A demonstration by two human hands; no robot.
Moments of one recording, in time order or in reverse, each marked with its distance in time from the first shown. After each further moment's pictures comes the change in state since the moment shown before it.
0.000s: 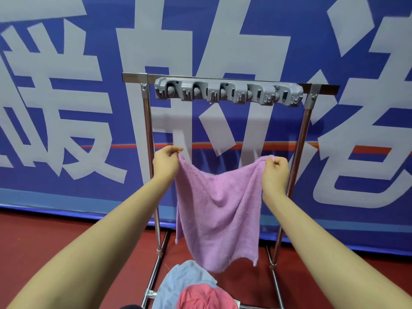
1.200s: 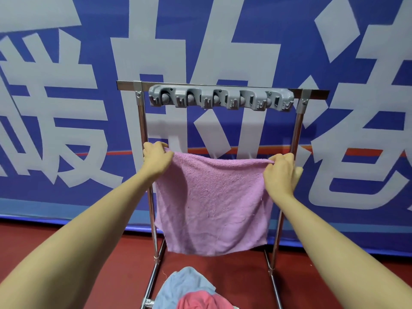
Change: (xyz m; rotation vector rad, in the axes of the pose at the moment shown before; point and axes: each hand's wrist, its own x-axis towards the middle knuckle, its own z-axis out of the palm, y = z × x) left_hand 0.029 0.013 -0.015 0.452 -0.126 0.119; right_hand 0.032 0.002 -0.023 -0.786 0.047 -0.441
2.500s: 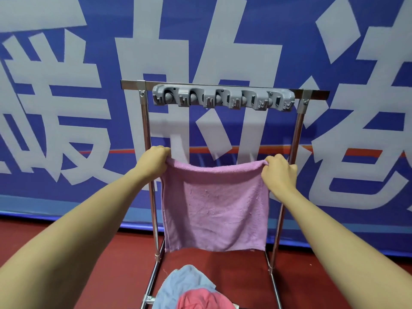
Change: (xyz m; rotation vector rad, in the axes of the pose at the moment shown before) left_hand -0.005 -0.019 -0.019 0.498 -0.091 0.409; right_hand 0.006 0.000 -0.005 -0.207 -0.222 -0.166
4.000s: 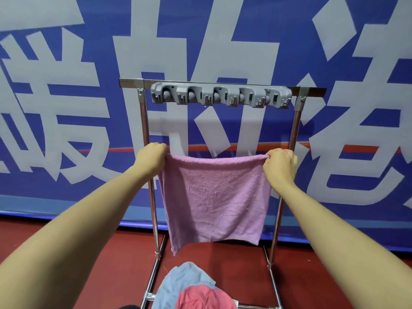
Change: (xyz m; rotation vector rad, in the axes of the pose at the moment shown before) left_hand -0.006 0.013 -0.012 0.164 -0.011 -0.066; right_hand 0.001 -0.001 -0.006 0.105 0.117 0.089
